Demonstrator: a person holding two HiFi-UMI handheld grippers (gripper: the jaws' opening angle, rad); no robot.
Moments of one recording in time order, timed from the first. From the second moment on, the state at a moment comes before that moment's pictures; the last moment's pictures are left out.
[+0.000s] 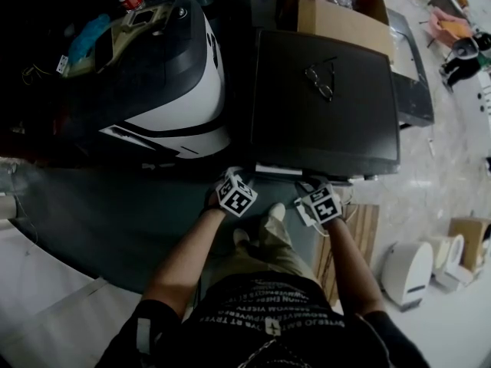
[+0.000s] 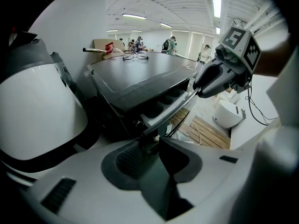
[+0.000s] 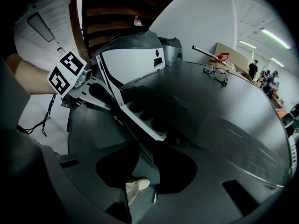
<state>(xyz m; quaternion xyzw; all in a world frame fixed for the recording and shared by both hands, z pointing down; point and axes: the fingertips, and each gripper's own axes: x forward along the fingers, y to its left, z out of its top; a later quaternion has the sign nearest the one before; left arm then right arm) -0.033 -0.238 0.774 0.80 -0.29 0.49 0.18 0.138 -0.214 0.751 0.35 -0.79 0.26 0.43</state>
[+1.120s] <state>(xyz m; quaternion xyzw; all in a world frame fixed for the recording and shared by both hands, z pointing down) -0.039 -0.169 0.774 0.80 -0.25 0.51 0.17 0.125 -0.145 0.750 0.35 -0.78 0.29 0.42</state>
